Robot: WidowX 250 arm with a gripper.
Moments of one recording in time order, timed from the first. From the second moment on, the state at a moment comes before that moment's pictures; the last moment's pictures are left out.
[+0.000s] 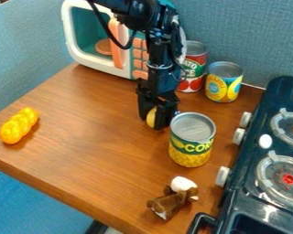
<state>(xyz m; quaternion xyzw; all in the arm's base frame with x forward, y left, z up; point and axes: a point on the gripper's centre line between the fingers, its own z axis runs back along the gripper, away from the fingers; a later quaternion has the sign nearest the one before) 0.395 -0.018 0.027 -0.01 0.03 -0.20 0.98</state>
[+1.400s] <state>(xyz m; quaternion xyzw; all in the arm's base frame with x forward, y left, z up) 0.281 0.113 0.110 0.05 0.05 -0.04 1.00</state>
